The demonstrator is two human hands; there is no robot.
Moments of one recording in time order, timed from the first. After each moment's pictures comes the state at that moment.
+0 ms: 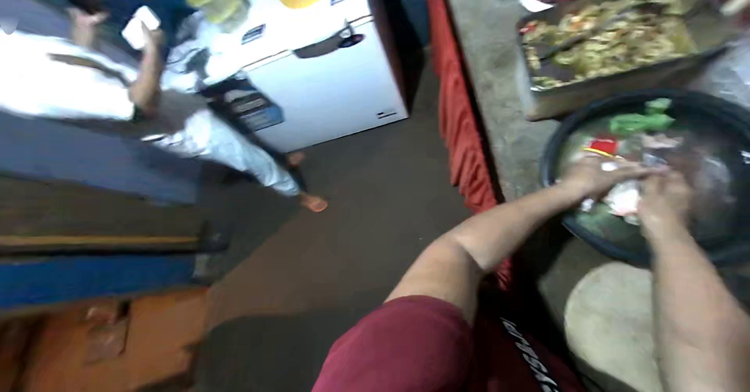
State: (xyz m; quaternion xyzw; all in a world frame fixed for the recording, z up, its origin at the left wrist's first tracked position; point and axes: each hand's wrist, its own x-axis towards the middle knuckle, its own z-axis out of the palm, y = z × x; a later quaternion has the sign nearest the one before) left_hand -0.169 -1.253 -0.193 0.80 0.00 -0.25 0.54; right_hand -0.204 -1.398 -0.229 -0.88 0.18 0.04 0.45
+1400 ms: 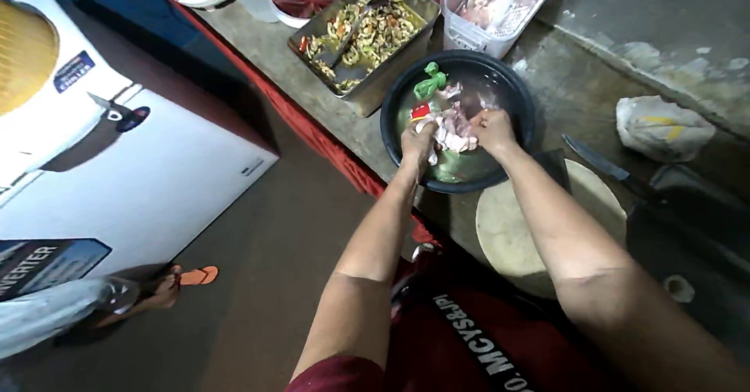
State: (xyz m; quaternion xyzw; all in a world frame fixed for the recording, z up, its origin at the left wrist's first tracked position) left_hand -0.162 -1.262 -0.227 0.70 0.05 -0.20 0.68; right_hand -0.209 -1.437 -0.220 -0.87 0.20 0.03 0.46
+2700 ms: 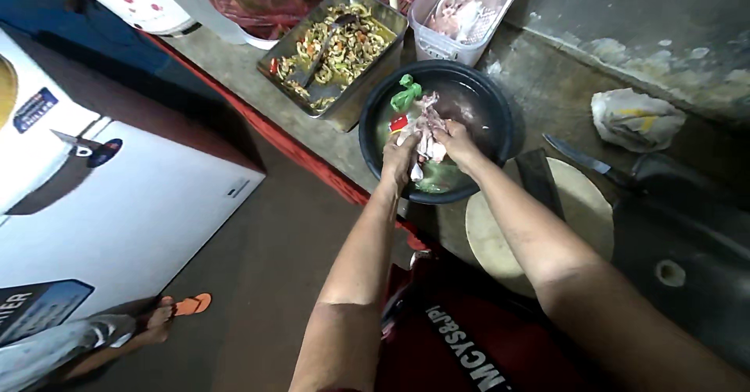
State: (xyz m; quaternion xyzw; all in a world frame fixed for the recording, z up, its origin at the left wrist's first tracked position) left_hand -0.161 -1.261 -0.224 0.66 0.04 -0.25 0.71; right_hand -0.197 -1.409 -0.243 -0.74 0.18 -0.01 0.65
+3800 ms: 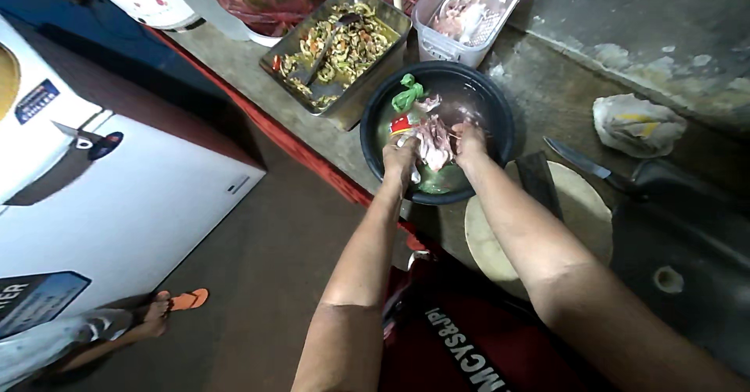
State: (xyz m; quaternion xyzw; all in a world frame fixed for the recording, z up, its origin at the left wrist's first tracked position) left_hand -0.167 -1.265 -0.220 0.72 0.06 -0.20 0.66; right_hand -0.191 -1.403 -0.233 -0.50 0.43 -0.10 0.75
